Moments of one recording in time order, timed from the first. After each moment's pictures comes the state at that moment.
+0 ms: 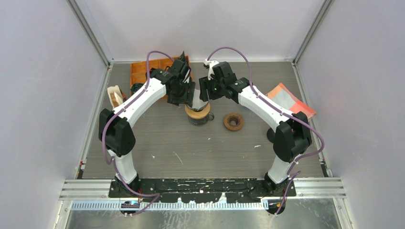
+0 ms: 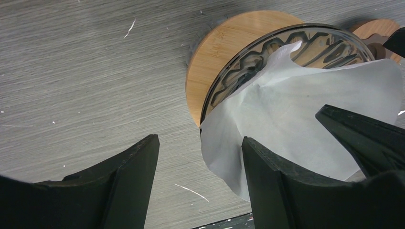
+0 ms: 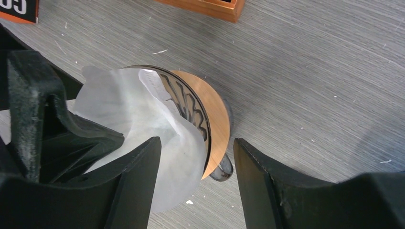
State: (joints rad) left arm -0.55 1.84 1.74 -0.99 0.00 -0.37; right arm 0.57 1.73 1.49 -0.48 -0.11 0.20
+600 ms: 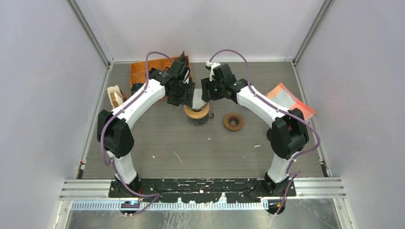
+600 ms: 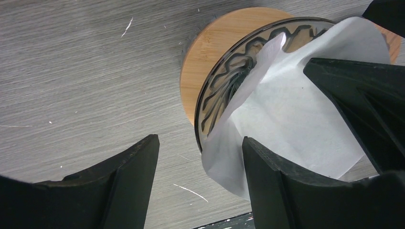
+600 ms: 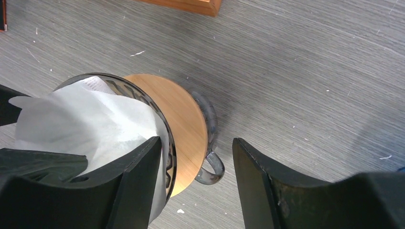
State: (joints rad) left arm -0.55 1.82 1.70 -0.97 0.01 -0.37; right arm 0.55 1.77 1.47 -0.43 -0.08 0.22
